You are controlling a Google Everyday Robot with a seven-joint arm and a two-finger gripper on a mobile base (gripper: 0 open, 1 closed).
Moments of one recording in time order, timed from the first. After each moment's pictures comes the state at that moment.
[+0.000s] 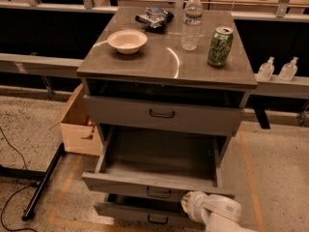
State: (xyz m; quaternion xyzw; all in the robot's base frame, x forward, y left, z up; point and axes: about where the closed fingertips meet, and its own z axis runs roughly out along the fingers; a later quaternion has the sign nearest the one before) arm 0.474 -0.134 0.392 -0.57 0.76 -0.06 0.31
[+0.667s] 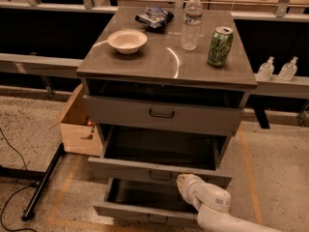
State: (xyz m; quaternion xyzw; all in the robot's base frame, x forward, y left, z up) arm 0.547 -0.122 0.421 -0.59 0.70 -0.15 0.38
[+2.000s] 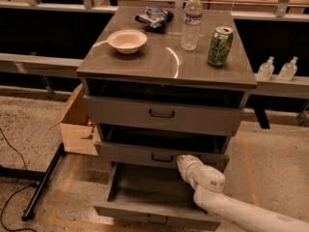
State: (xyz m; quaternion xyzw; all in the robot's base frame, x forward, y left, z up) arm 0.630 -0.129 0.443 -0.61 0.65 -0.22 0.41
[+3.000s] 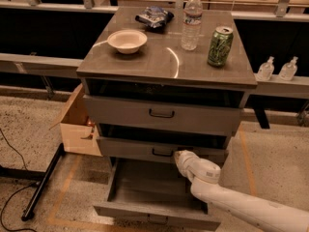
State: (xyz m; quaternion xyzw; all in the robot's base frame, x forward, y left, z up) arm 0.659 -0.120 0.432 -0.63 0.63 -0.22 0.40
